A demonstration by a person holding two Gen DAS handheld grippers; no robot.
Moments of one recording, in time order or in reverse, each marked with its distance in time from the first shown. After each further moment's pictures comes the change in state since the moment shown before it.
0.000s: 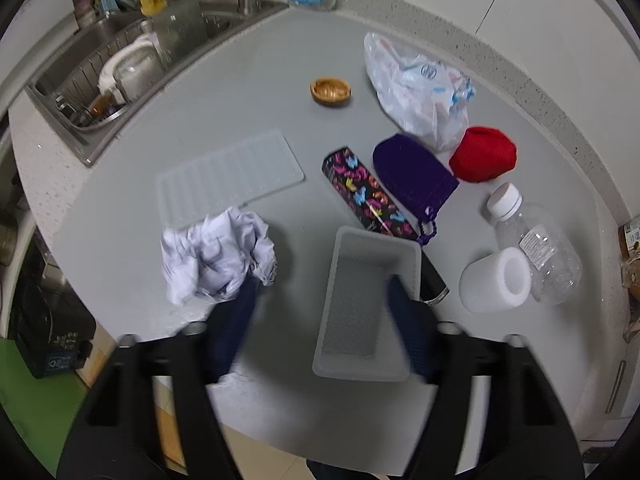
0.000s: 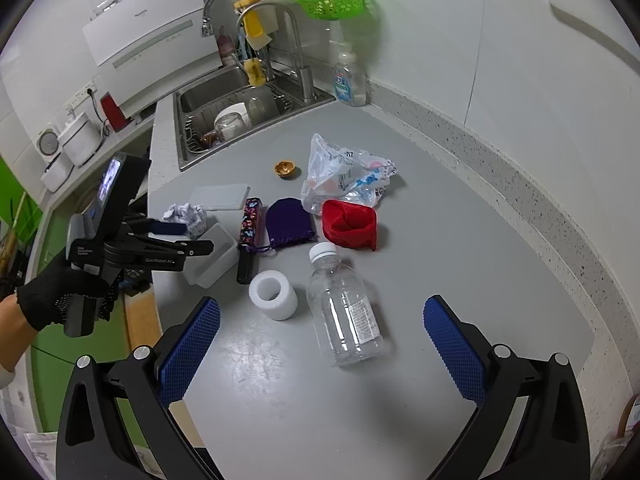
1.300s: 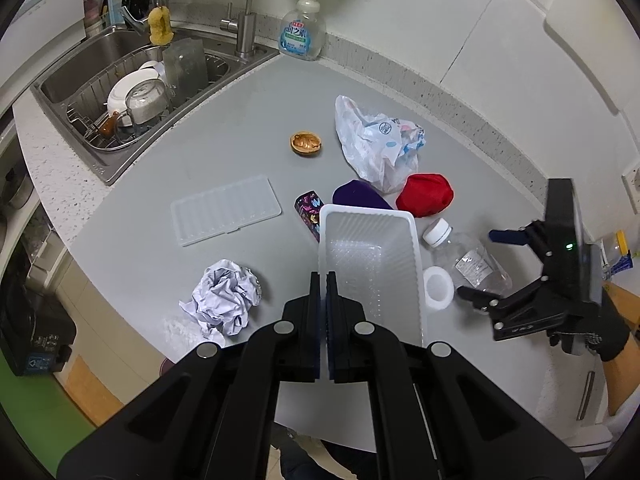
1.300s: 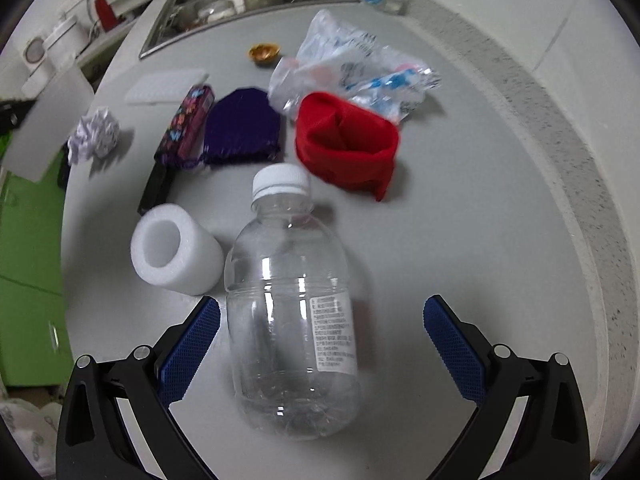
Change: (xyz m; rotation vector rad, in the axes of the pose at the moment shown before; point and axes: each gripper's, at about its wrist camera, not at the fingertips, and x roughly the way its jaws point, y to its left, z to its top) left arm -0.075 -0.006 -0.003 -0.041 -0.119 -0.089; right arm 0.135 -0.014 -0.007 -0.215 0.288 -0.056
